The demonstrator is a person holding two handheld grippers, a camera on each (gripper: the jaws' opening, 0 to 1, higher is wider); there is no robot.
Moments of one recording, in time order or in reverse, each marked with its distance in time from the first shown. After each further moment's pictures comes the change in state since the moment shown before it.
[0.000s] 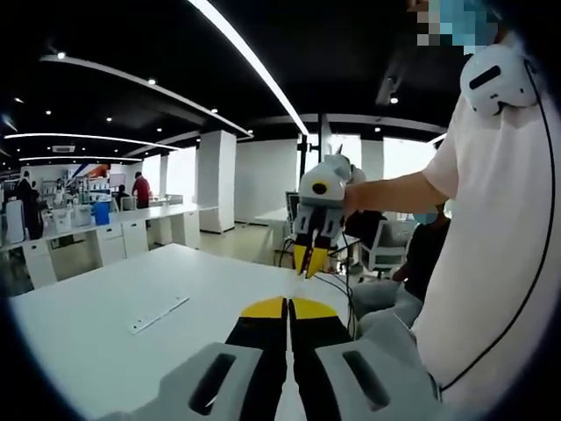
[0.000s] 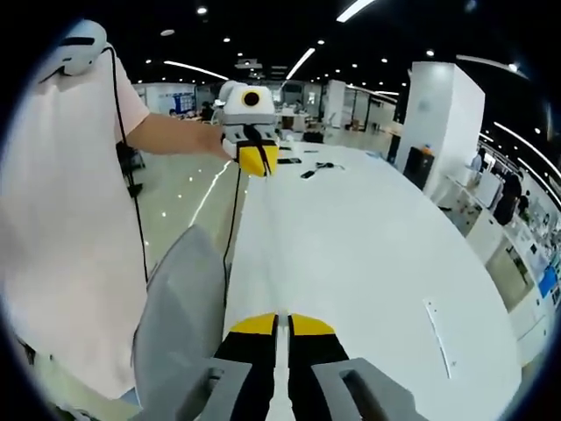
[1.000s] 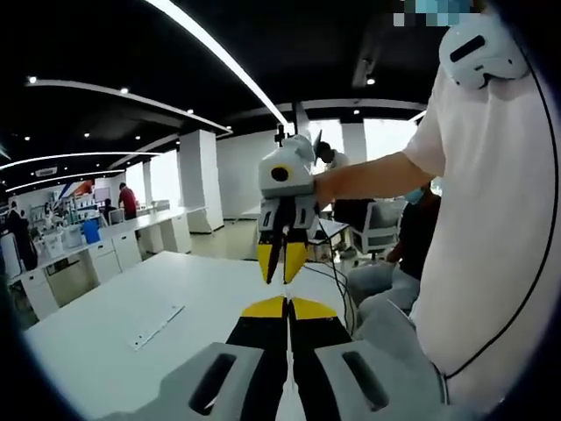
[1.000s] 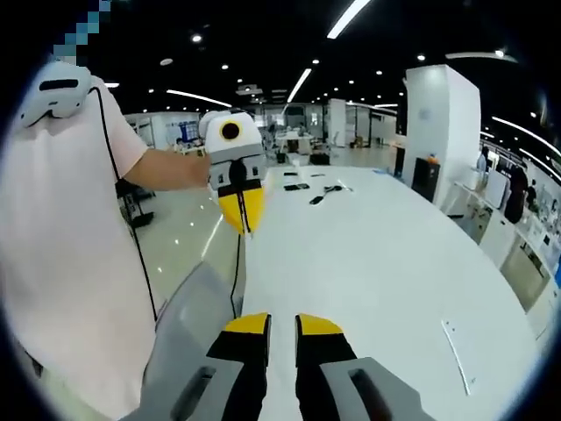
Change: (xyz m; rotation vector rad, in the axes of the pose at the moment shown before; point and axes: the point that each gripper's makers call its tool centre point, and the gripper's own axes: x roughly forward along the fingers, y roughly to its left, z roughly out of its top) left arm 0.015 -0.021 0.005 0.110 0.051 -0.058; right arm 0.021 0.006 0.044 0.017 -0.103 0.085
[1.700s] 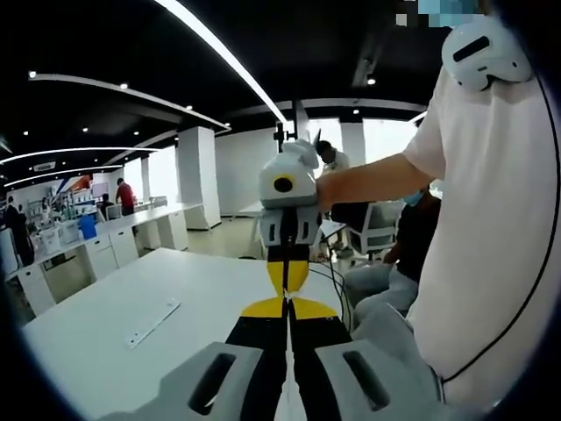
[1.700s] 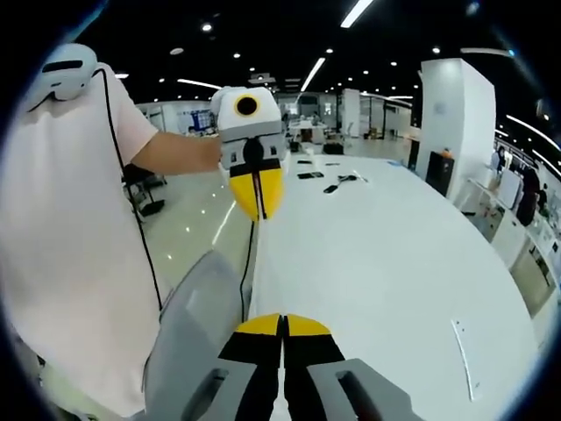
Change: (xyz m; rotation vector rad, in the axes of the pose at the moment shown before) left arm 0.005 0.003 -0.002 -0.030 0.011 0.001; right arm 0.014 0.006 -0.011 -0.025 0.047 0.039
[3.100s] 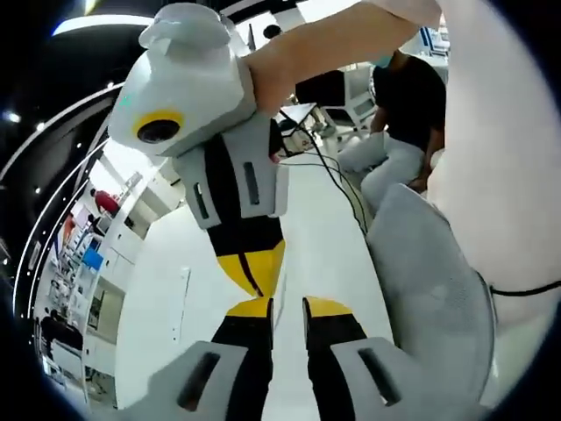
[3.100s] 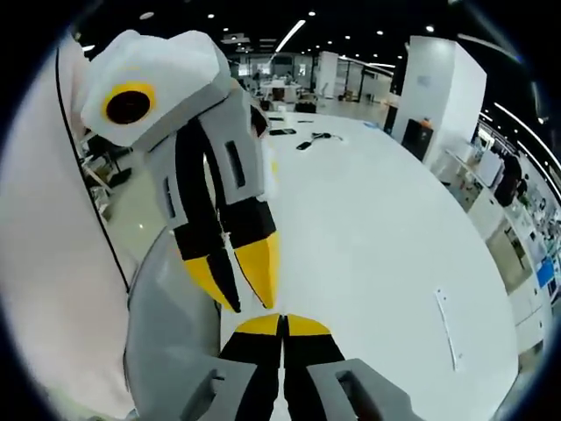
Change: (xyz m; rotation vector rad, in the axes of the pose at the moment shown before) left arm 0.064 -0.013 -0.079 0.467 0.573 -0.043; right arm 0.028 -0.010 -0.030 0.033 0.228 -0.153
